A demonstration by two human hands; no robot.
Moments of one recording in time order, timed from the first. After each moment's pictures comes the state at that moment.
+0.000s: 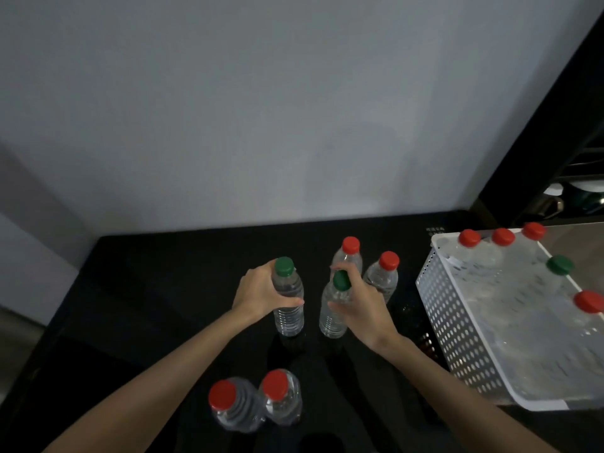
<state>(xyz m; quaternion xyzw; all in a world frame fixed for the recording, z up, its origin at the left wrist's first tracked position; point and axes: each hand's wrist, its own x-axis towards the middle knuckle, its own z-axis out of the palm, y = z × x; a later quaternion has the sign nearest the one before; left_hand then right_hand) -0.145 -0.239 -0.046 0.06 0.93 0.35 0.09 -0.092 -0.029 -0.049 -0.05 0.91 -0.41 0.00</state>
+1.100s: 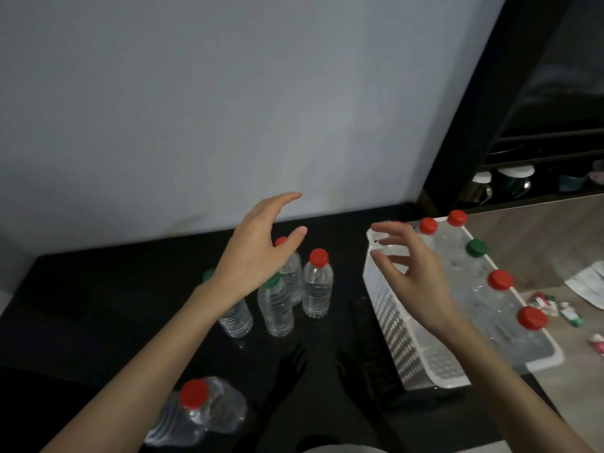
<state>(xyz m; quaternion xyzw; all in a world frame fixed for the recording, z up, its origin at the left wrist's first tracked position) -0.130 -0.114 0.067 0.22 0.89 0.39 -0.06 -0.060 0.121 0.029 -0.02 0.85 -0.50 -0.18</state>
